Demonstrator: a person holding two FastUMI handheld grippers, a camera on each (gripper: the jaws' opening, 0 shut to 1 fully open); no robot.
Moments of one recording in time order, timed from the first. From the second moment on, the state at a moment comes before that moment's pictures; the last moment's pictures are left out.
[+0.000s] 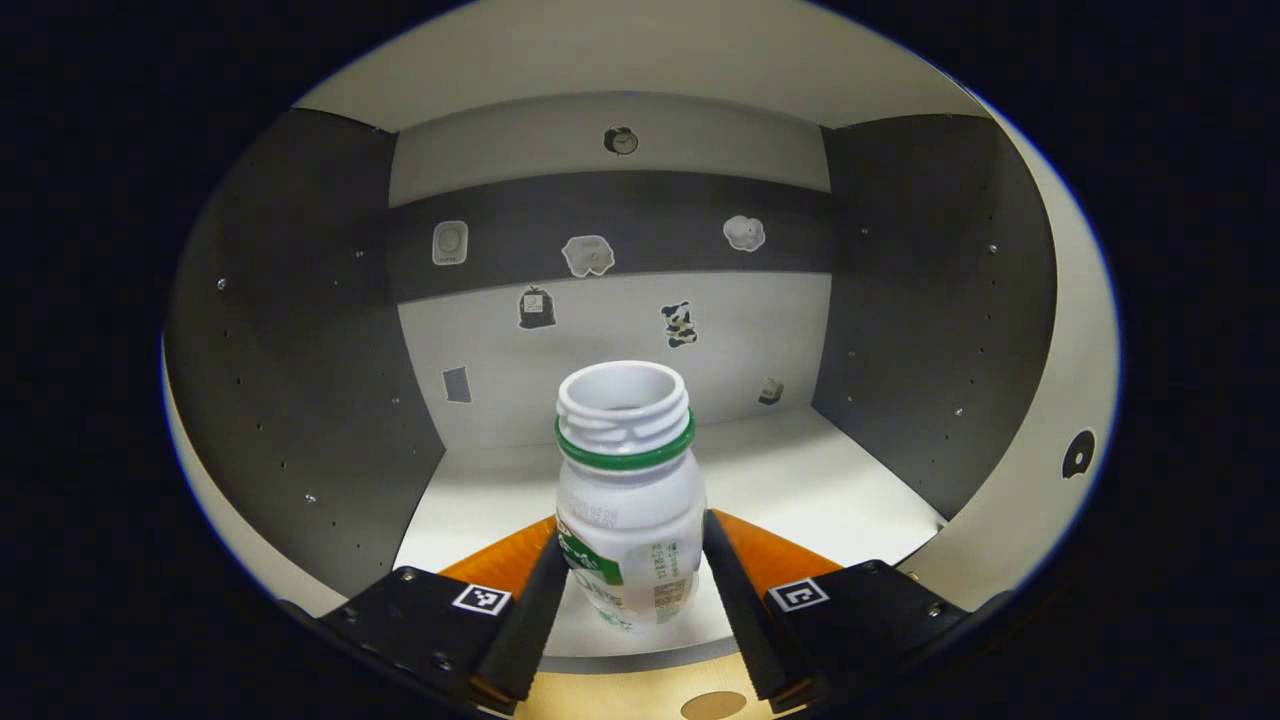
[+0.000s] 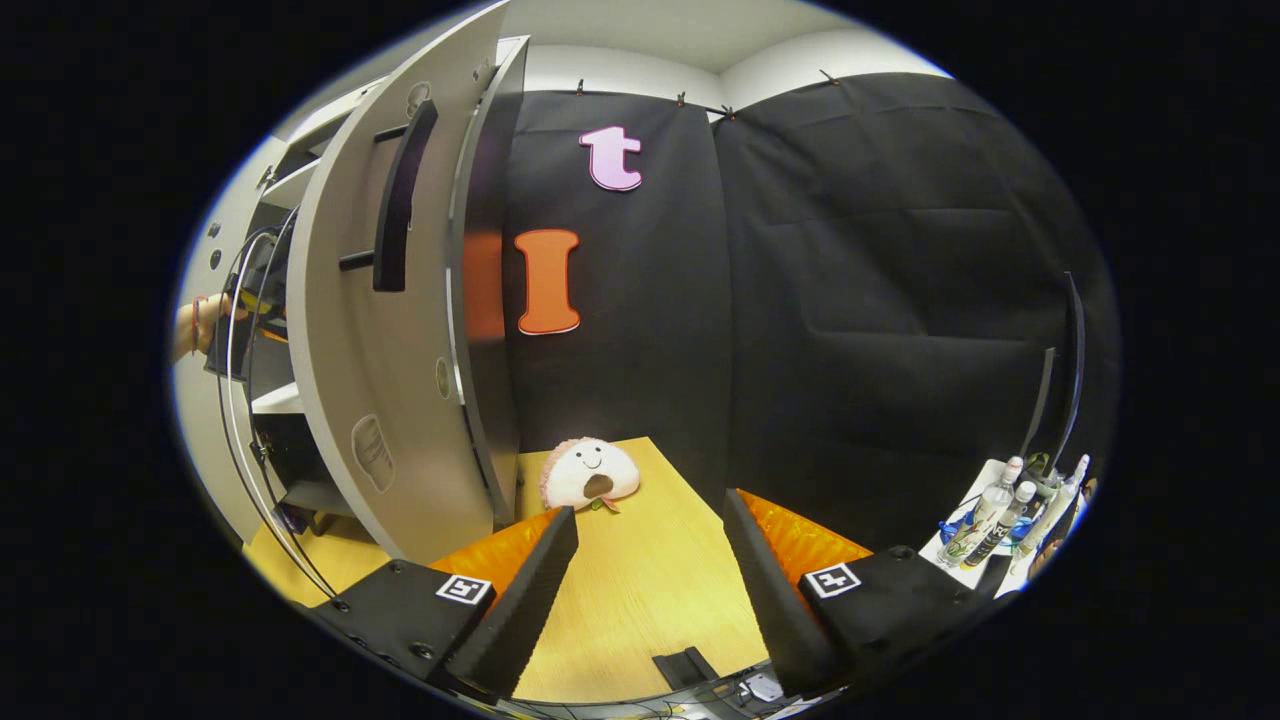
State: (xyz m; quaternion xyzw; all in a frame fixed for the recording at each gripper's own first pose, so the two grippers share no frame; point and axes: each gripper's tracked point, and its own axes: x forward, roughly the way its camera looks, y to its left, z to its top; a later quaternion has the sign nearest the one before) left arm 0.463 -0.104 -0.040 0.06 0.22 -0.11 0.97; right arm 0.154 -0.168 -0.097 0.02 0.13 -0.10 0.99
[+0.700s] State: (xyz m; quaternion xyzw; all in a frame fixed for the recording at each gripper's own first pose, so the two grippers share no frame) left arm 0.423 -0.091 0.008 0.05 0.16 -0.09 0.98; right arm 0.157 -0.155 -0.076 0.01 0.12 -0.09 0.99
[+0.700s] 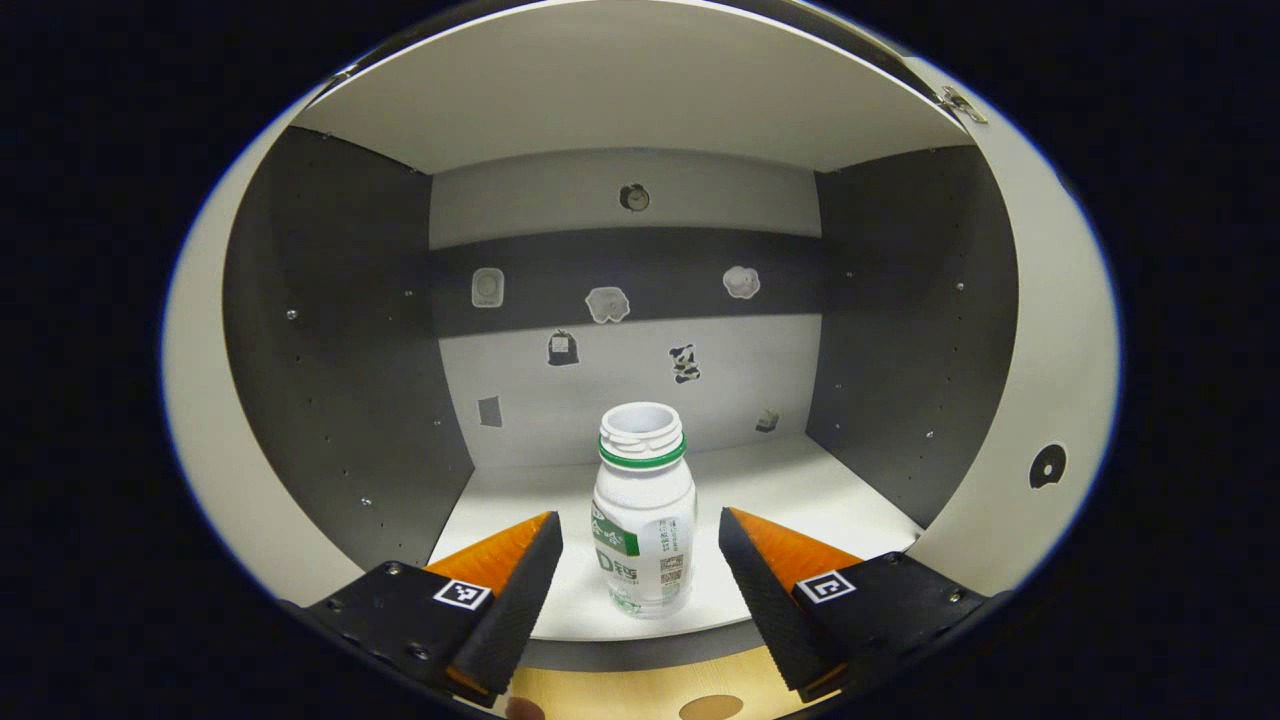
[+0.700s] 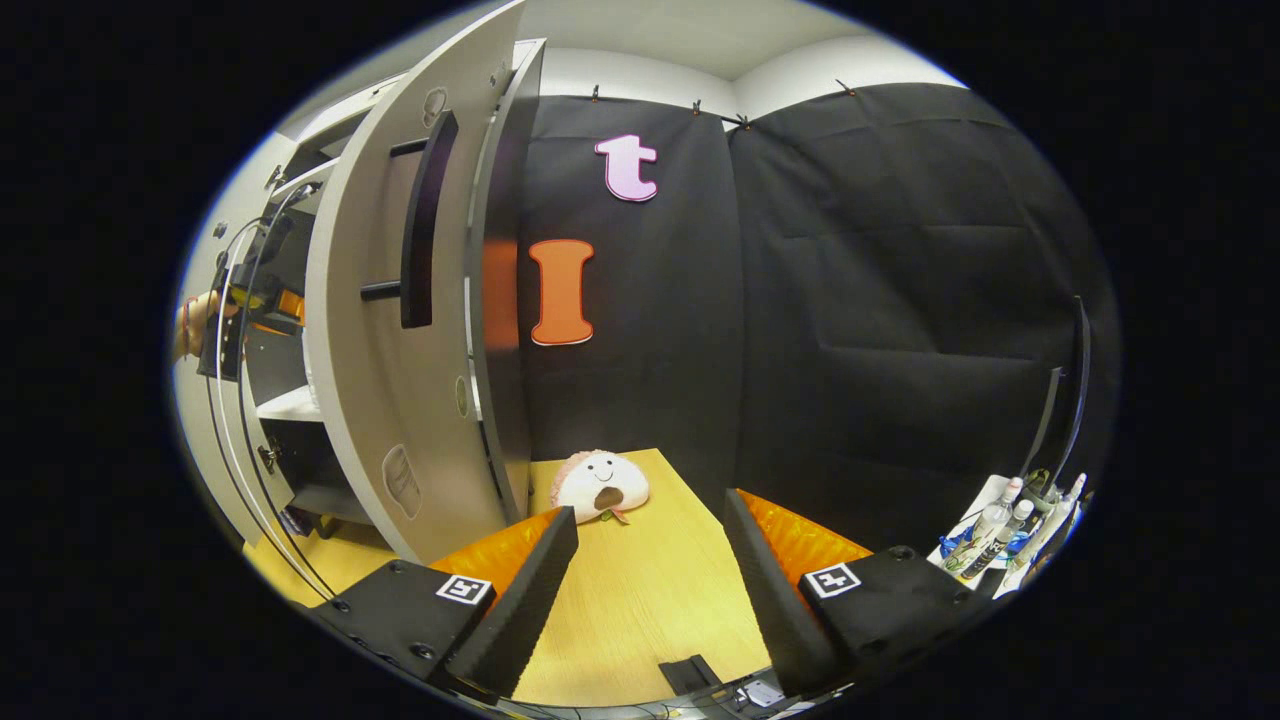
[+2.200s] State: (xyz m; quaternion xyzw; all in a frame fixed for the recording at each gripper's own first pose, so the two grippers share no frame) left arm 0.117 0.024 0.079 0.03 -0.01 0.01 1.00; right arm 0.182 -0.080 -0.070 0.00 0.10 0.02 0.99
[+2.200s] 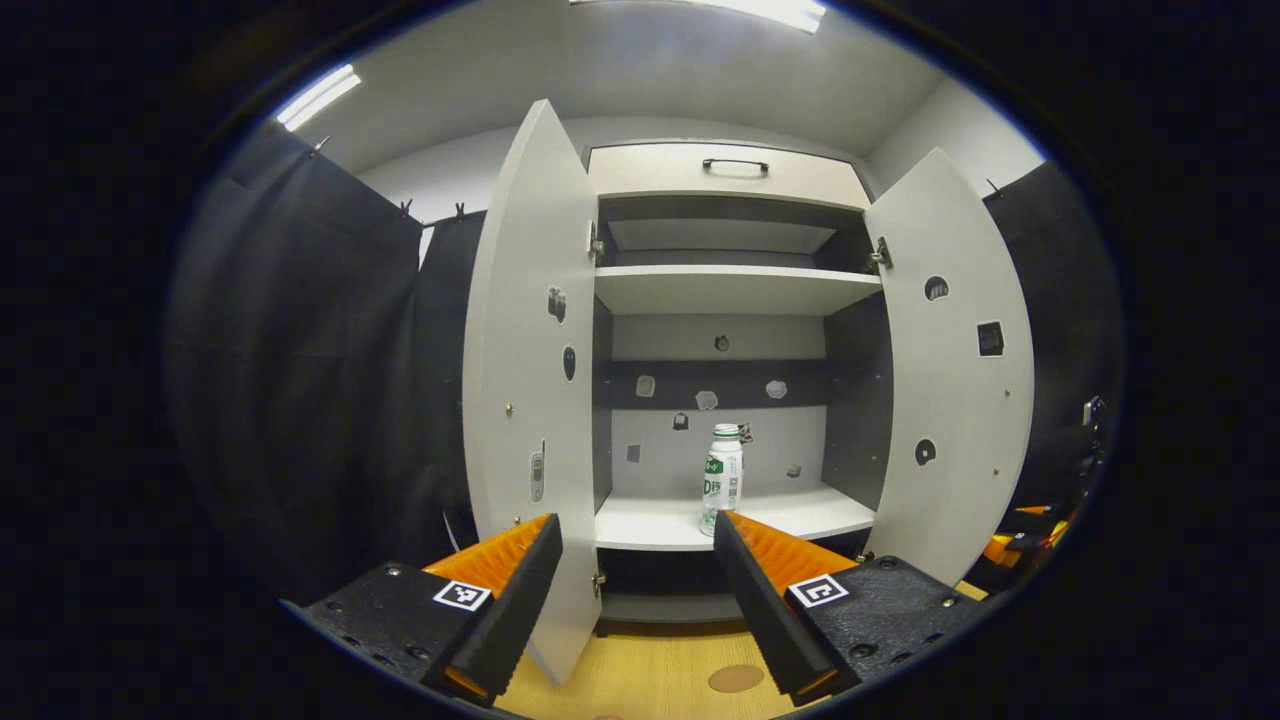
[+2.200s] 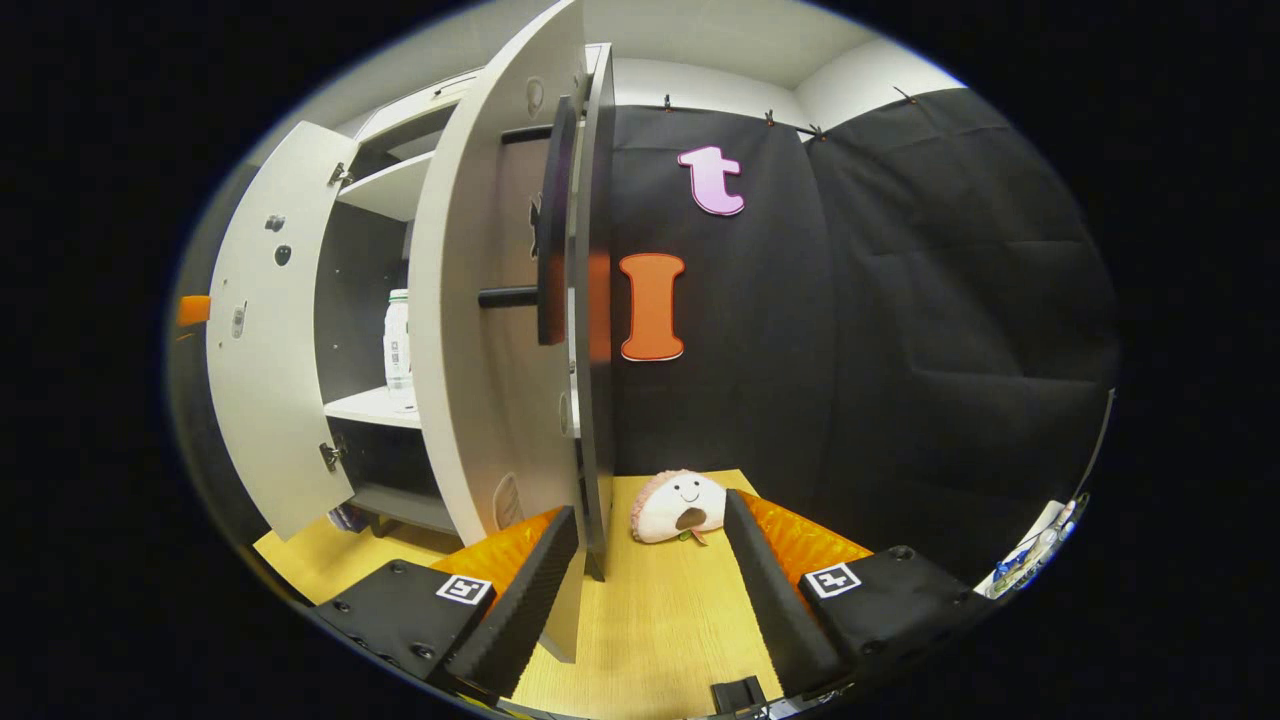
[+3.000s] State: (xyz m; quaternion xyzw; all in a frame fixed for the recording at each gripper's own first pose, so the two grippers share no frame) left arm 0.101 0.056 0.068 0.01 -0.01 -0.05 1.00; right arm 0.166 -0.023 -0.078 0.00 0.10 0.04 0.99
